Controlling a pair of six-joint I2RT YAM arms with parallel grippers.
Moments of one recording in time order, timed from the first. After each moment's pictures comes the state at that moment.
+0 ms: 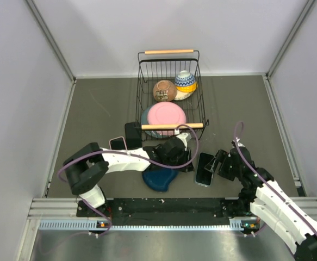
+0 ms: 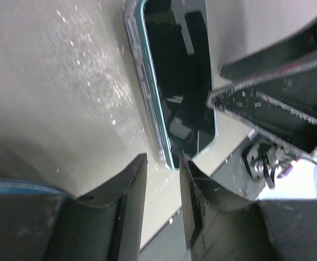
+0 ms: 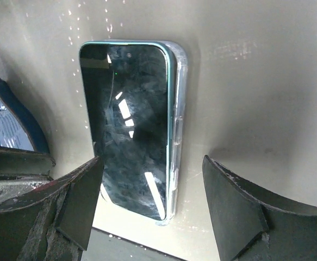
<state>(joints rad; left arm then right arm) -1.07 1.64 0.88 0.05 0.12 -0.81 0.42 0.61 0.27 -0.50 -0.10 0.79</state>
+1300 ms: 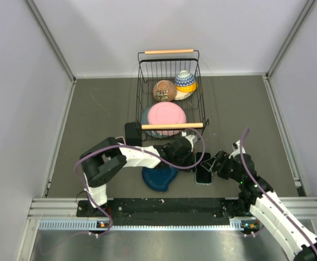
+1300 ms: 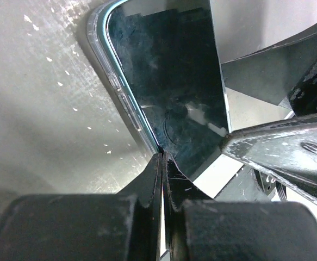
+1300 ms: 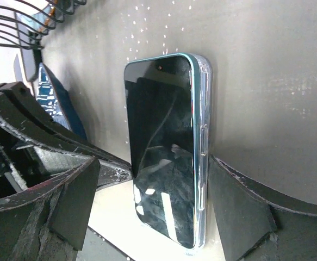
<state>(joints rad) -1.07 1.84 0.99 0.08 0.19 -0.81 0.40 0.44 0.09 -0.22 -0.20 0.86</state>
